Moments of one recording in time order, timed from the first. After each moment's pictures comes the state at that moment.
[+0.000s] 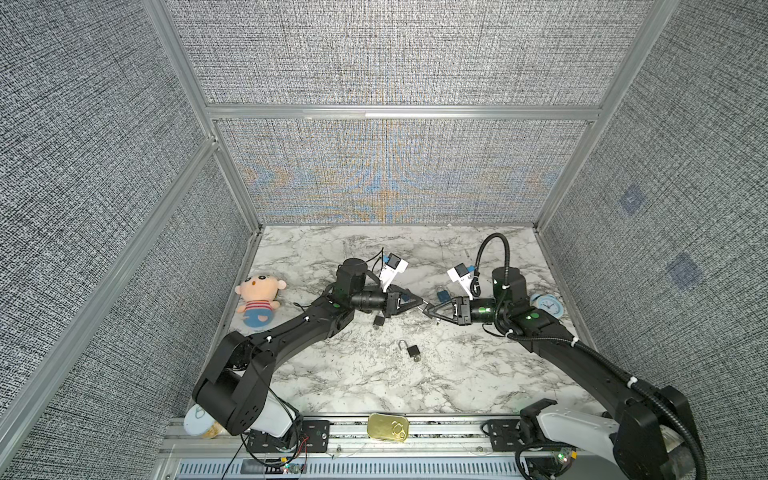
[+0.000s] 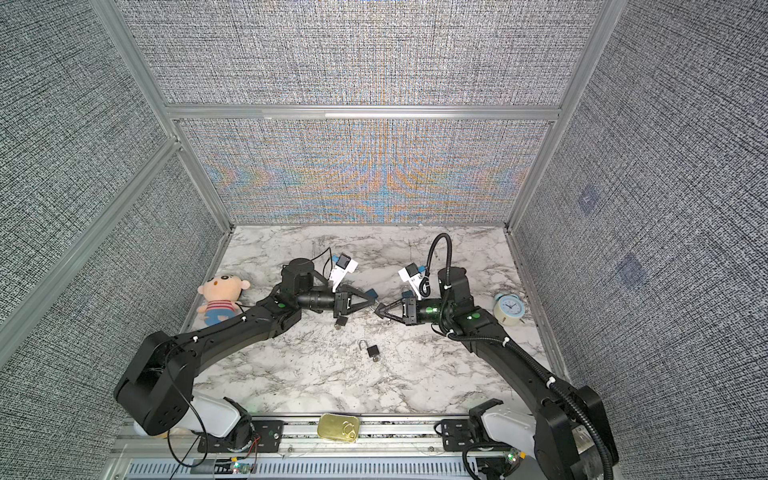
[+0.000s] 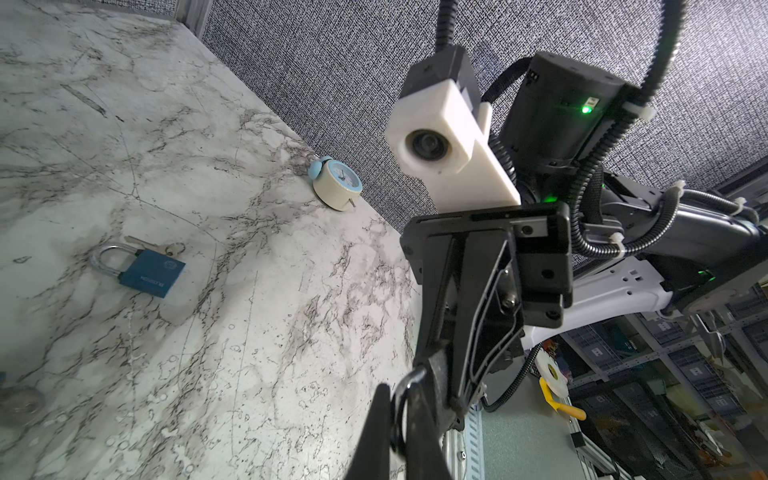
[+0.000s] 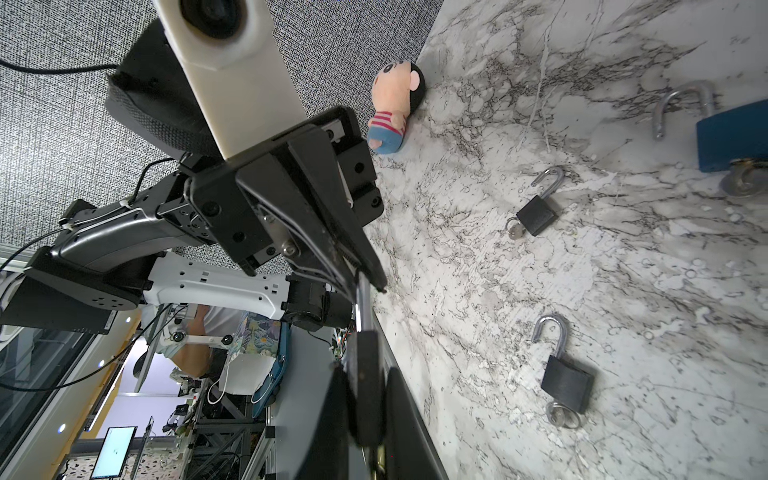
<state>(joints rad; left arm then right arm) -0.63 1.48 0.86 0.30 0.93 -0.47 0.40 1.16 0.74 -0.06 -0.97 0.61</state>
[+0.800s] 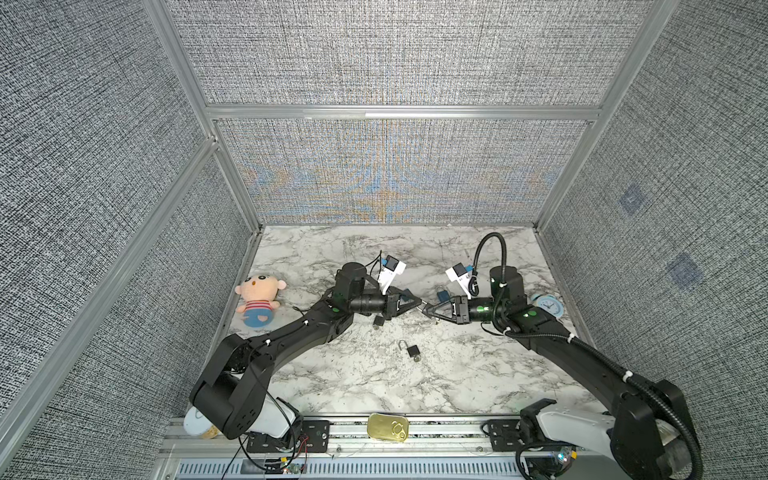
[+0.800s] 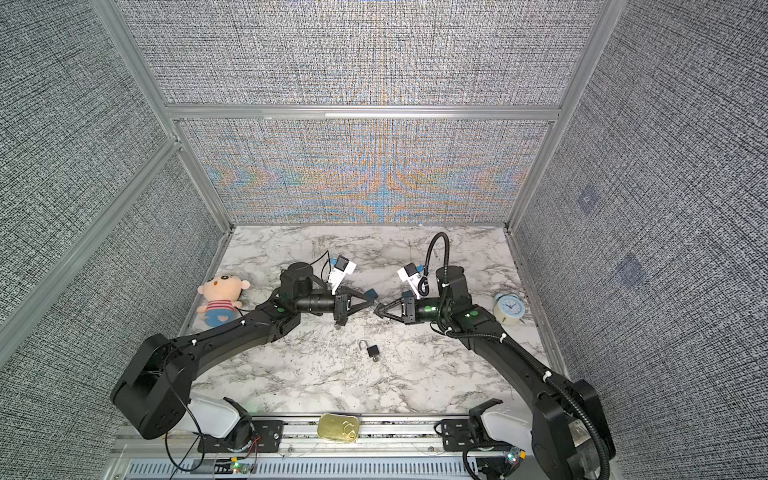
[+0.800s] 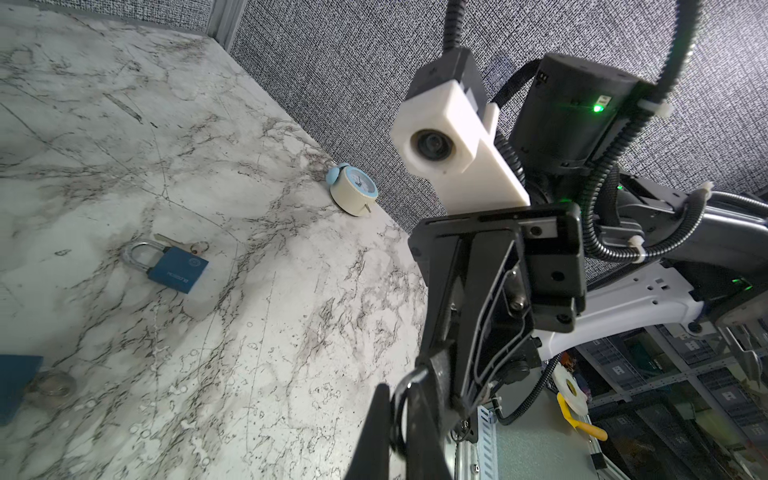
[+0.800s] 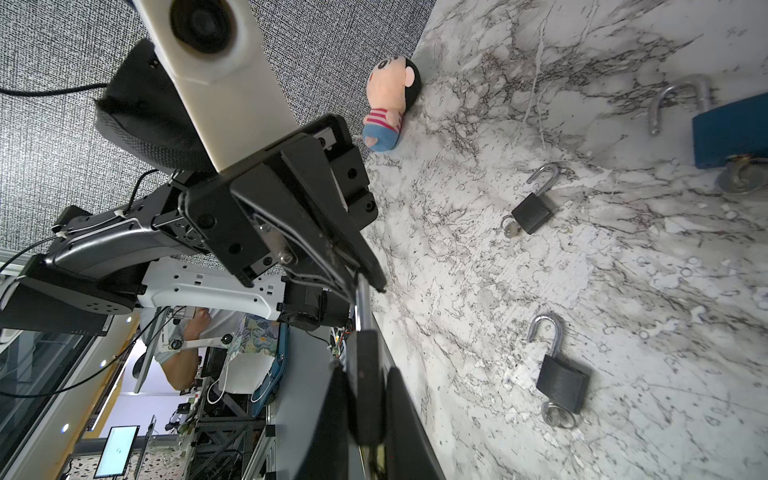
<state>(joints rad) -0.64 1.46 0.81 0.35 0.87 -0.50 0.40 1.20 0.75 -0.06 -0.97 0.61</state>
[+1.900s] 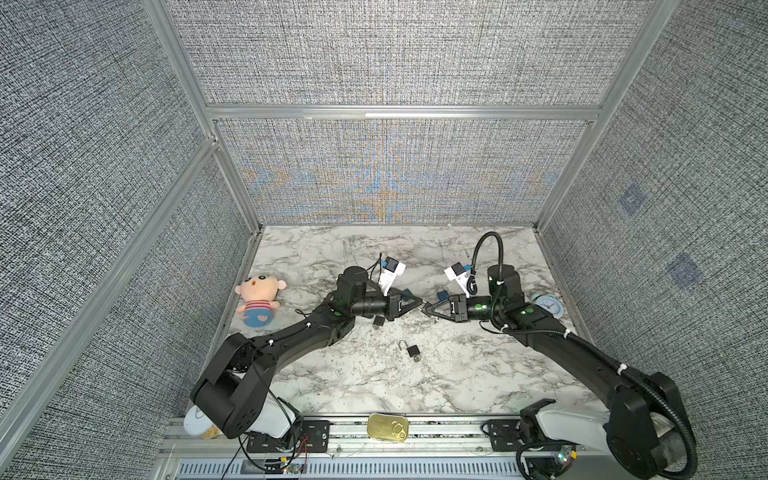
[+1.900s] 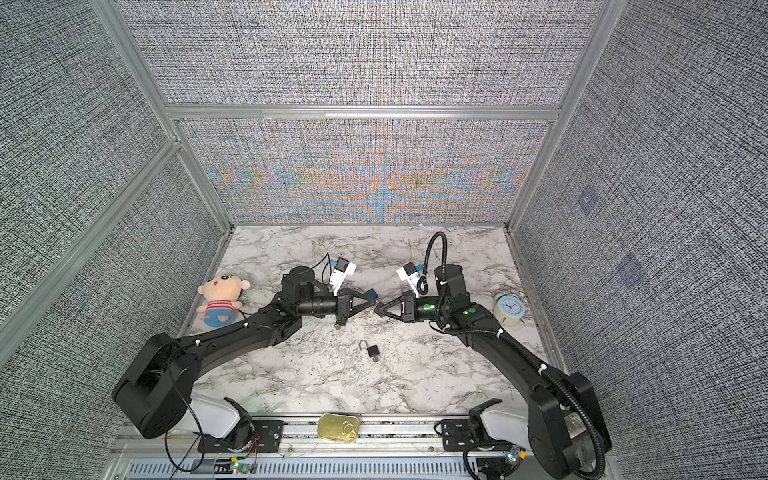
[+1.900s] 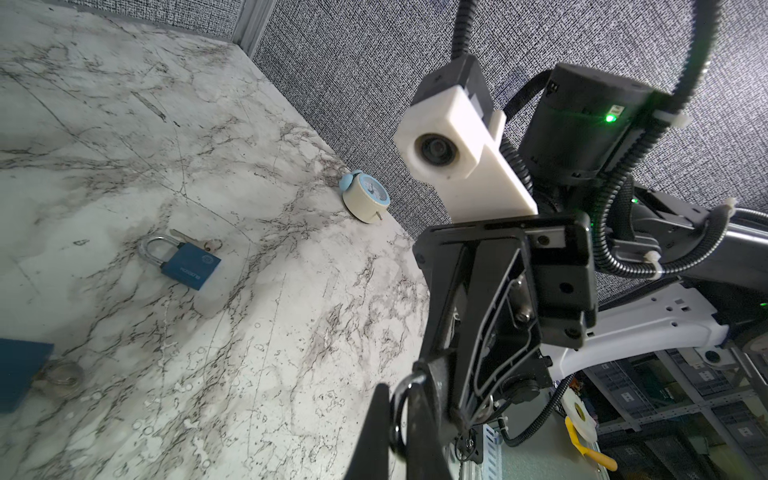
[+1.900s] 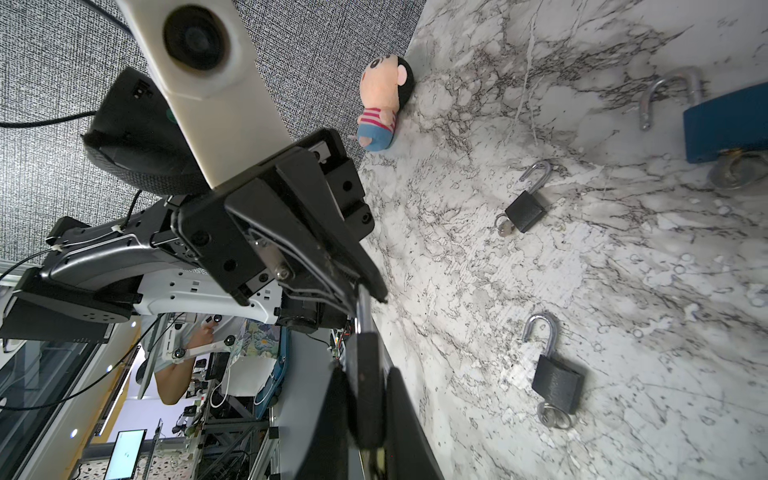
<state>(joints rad) -0.67 1.47 0.80 0.40 0.81 -0.55 0.39 1.23 0.75 -0.06 -0.97 0.61</state>
